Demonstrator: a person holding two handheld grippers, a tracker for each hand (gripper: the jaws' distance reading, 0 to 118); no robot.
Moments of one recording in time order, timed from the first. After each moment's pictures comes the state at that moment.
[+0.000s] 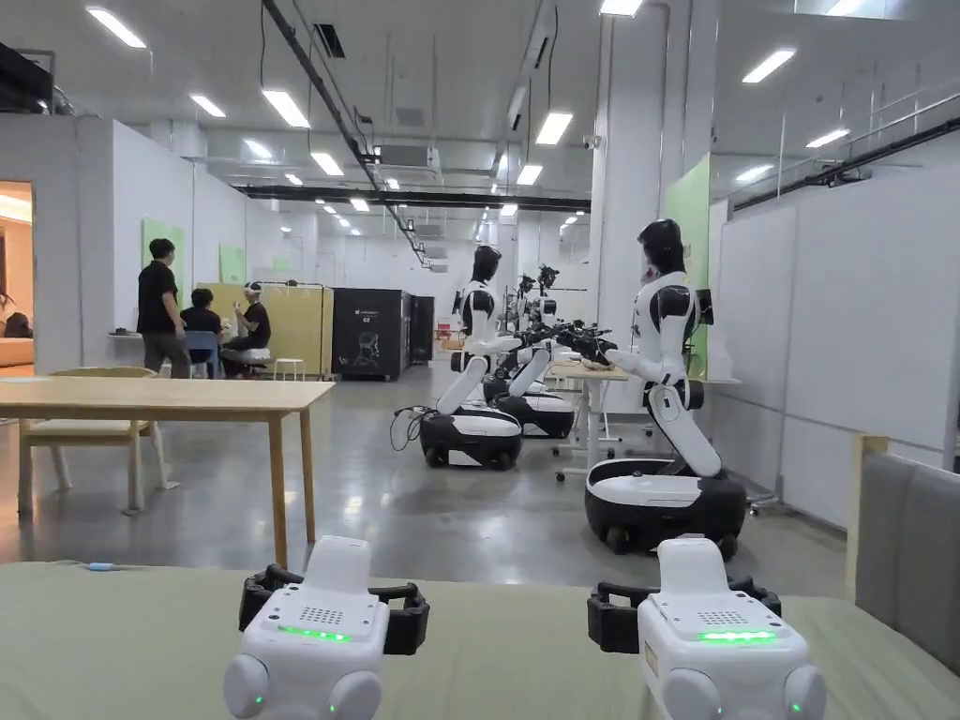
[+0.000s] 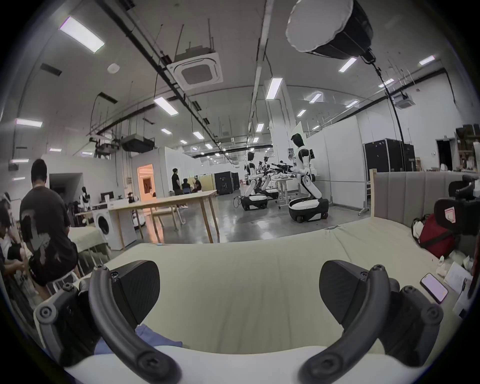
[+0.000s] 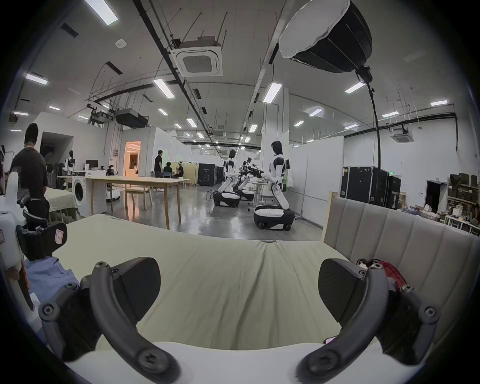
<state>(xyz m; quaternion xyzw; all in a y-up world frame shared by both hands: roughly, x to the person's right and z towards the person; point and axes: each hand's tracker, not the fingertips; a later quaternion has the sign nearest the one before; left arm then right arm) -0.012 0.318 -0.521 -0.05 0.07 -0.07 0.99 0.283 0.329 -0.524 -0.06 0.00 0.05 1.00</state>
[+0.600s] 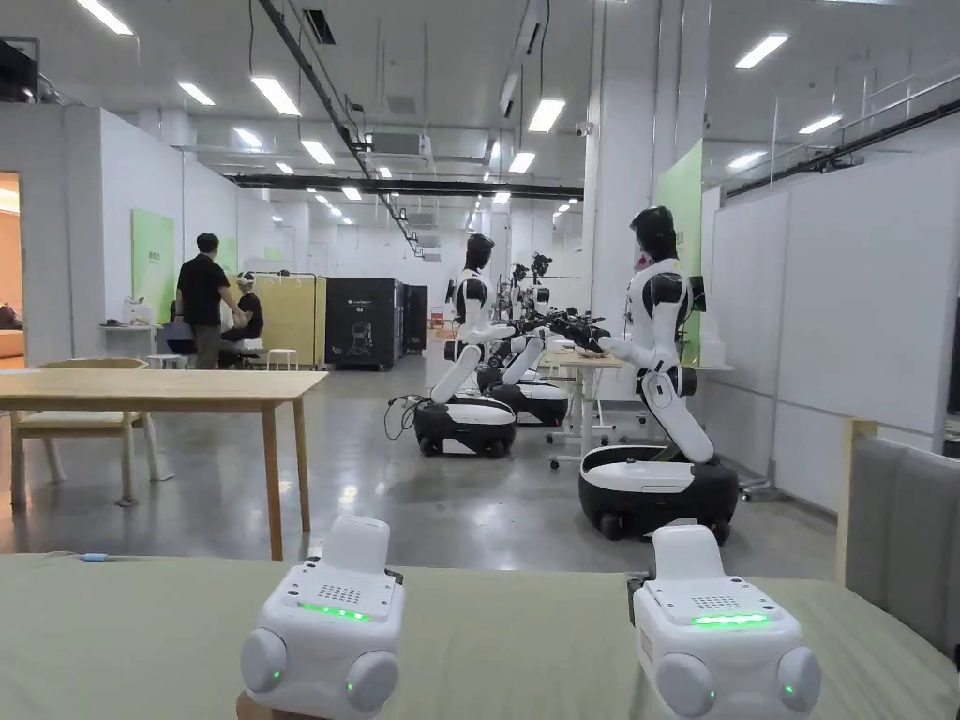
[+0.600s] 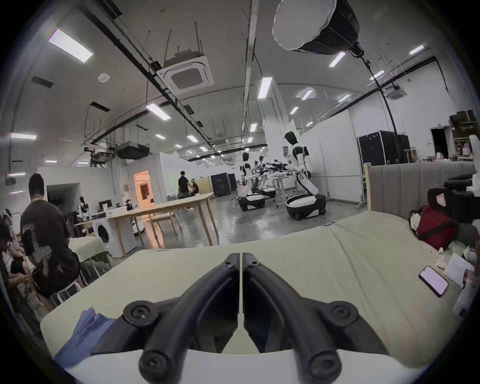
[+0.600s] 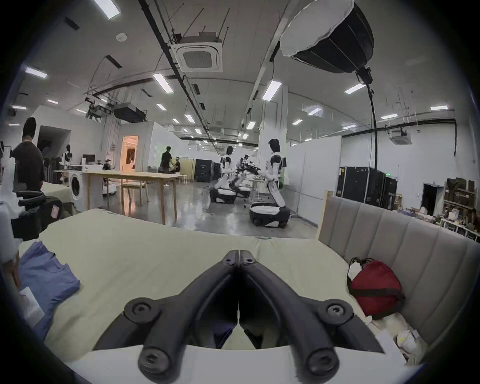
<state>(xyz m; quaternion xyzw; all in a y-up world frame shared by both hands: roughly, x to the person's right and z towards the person) 0.005 0.327 -0.515 -0.05 0.06 -0.09 0.99 0.280 0.325 -0.521 -0.06 -0.01 0.06 1.00</state>
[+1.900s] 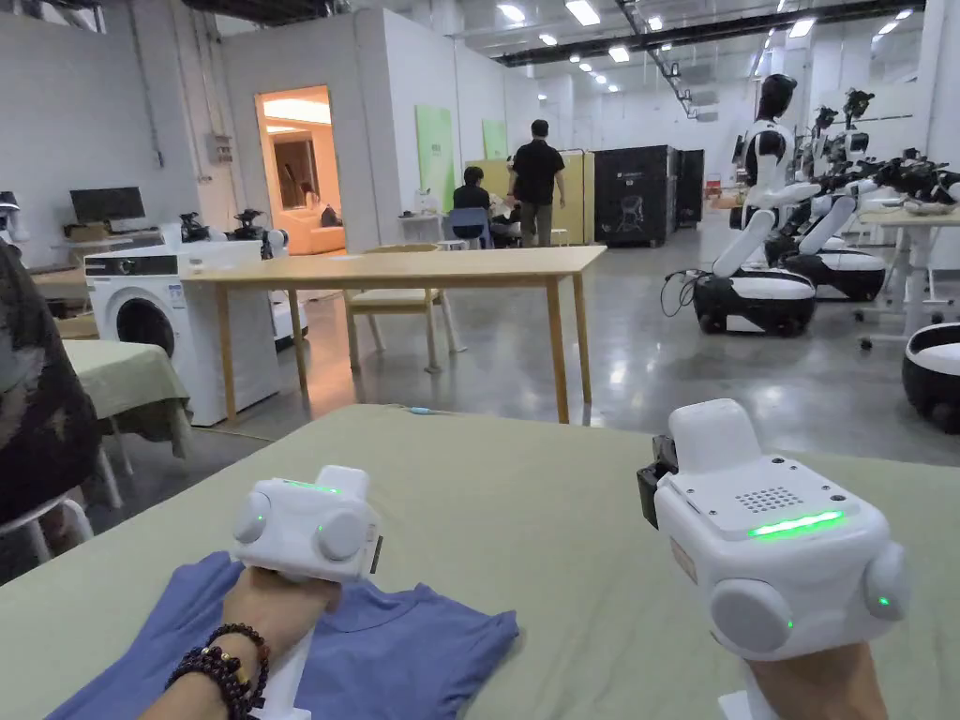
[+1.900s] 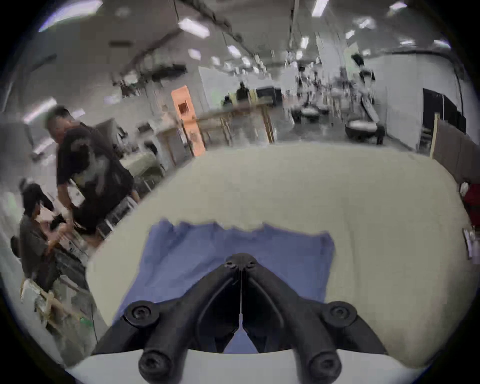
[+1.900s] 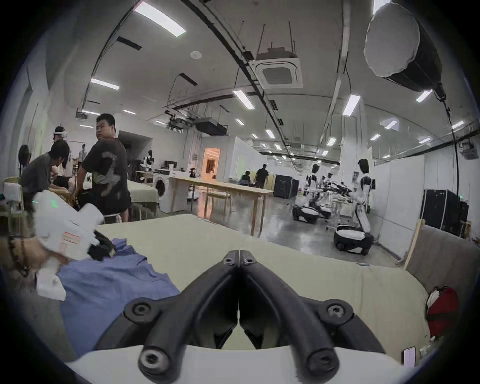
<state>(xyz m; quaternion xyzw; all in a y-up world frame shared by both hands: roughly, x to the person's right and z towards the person) -0.295 0.257 -0.478 -0.38 0.20 -0.01 0.90 0.068 0.321 -0.466 -0.02 0.26 0.09 0.96</state>
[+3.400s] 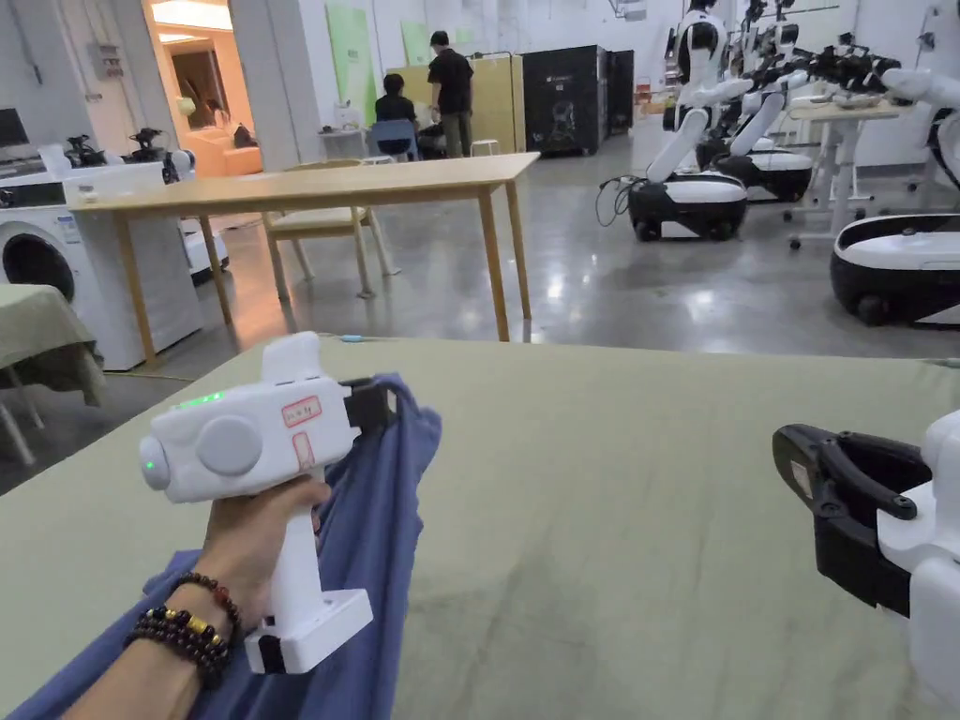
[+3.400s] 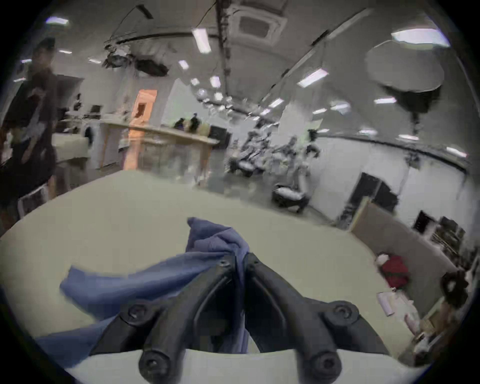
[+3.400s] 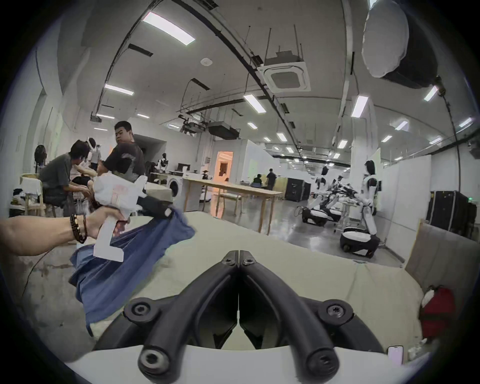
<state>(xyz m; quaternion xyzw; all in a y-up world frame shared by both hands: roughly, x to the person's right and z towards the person) -0.254 0.314 -0.501 -0.13 -0.04 0.15 0.98 0.195 0.314 -0.393 -0.01 0.29 0.09 0.95</state>
